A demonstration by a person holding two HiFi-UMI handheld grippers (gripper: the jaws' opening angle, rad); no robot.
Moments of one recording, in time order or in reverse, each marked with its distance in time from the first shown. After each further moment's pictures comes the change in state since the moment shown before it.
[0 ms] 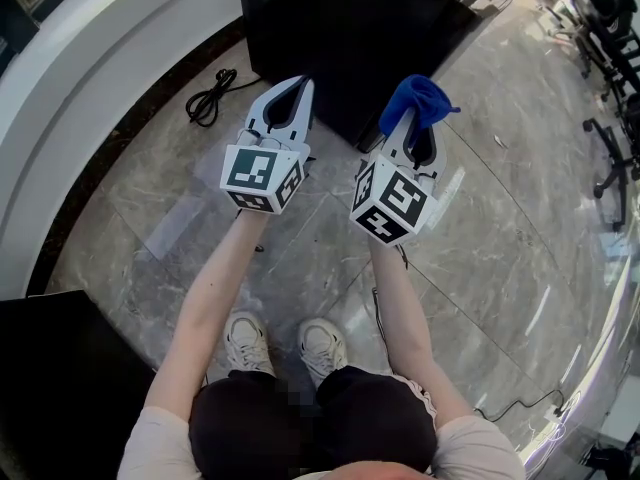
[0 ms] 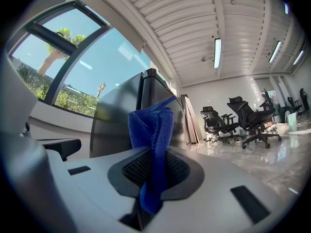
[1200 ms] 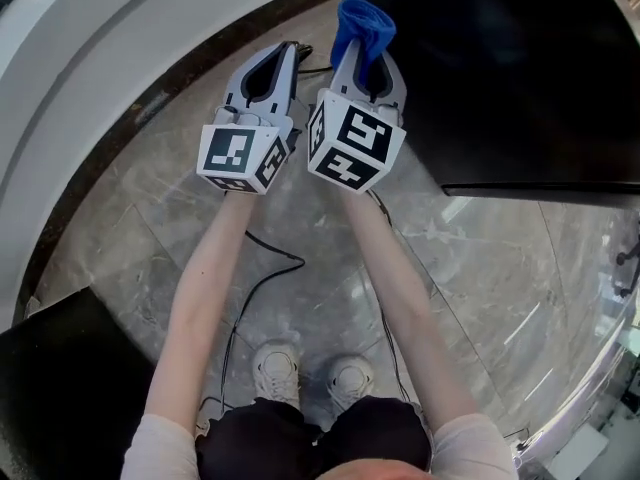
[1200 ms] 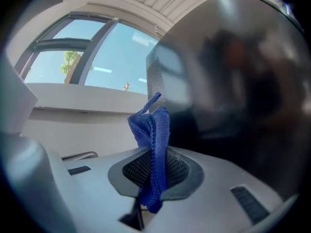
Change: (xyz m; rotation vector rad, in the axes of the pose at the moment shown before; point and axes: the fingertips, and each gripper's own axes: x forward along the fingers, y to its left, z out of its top) left arm -0.030 0.242 -0.066 0.008 0.008 0.245; right arm 0.120 0.306 -0.102 0.116 0.126 0.404
